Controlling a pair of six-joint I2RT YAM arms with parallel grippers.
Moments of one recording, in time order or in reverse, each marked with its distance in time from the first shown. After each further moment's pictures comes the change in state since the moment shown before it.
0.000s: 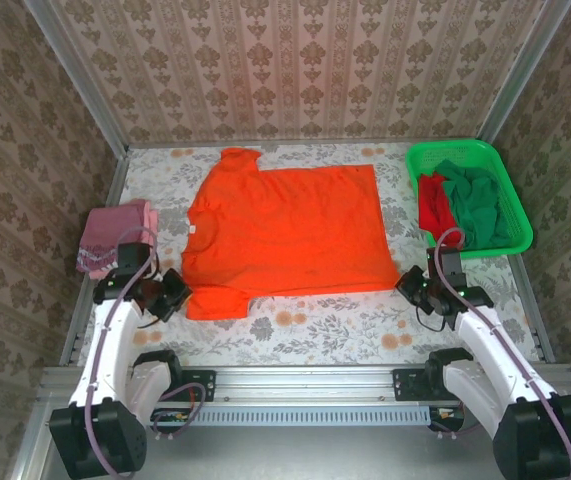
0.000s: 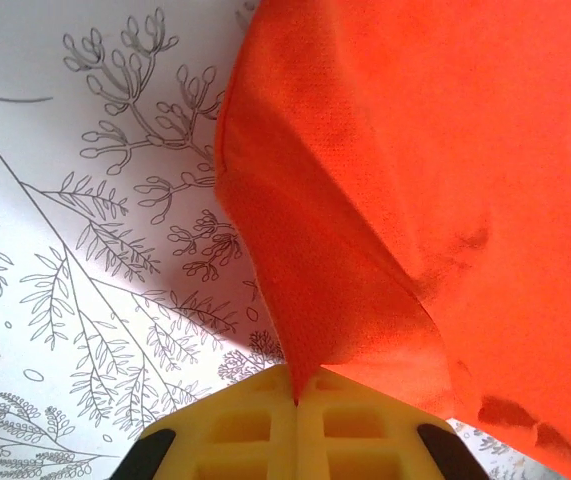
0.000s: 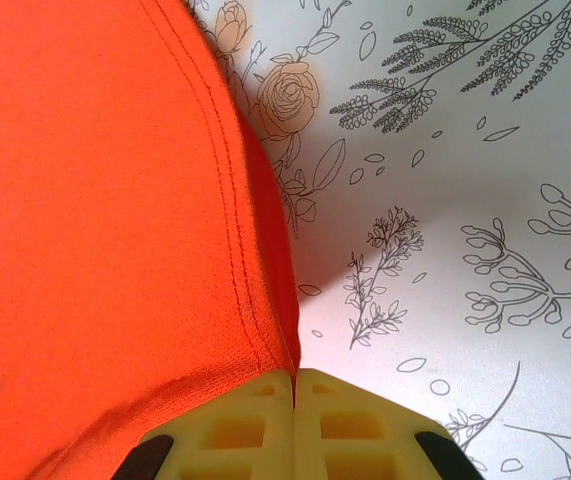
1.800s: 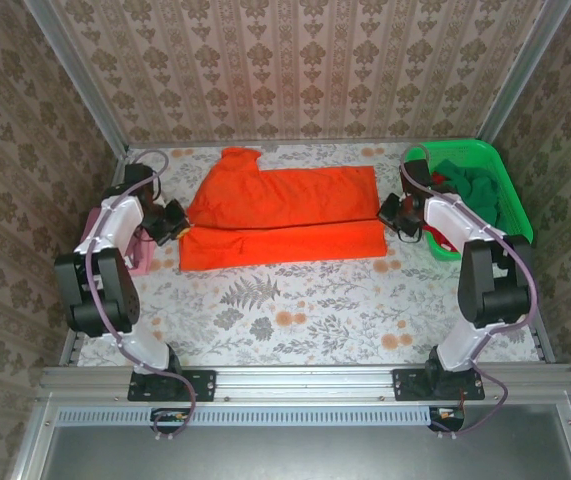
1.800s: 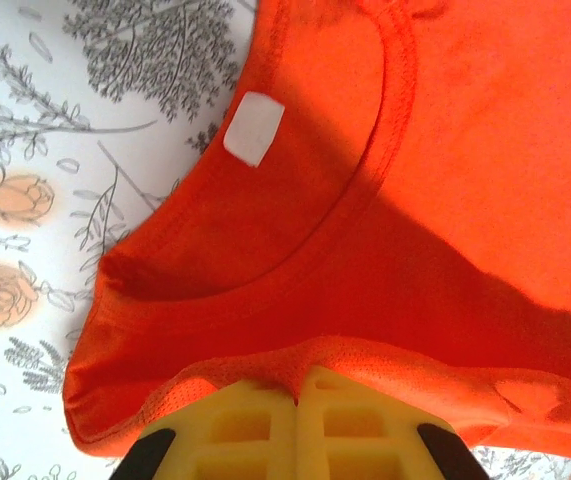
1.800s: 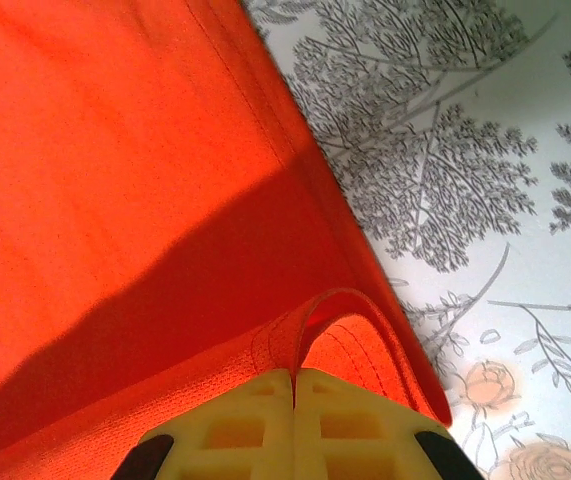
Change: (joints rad) left arm -0.004 0.814 0.648 0.106 -0.024 0.216; right arm 0.003 0.889 0.791 -0.053 0.041 -0.142
